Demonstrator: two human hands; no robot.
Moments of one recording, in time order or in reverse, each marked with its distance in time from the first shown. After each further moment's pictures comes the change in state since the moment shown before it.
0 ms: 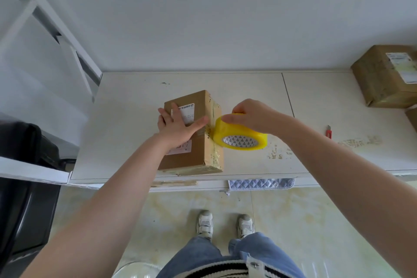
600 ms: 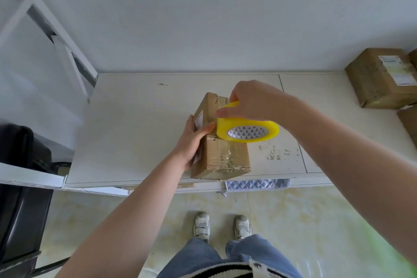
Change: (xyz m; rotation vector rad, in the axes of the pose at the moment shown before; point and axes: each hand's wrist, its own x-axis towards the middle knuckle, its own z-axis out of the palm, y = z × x) left_hand -0.006 0.008 0.049 -1.045 -0.153 0.144; right_hand -0.016 -0.048 -0.039 -0.297 0.129 -0.084
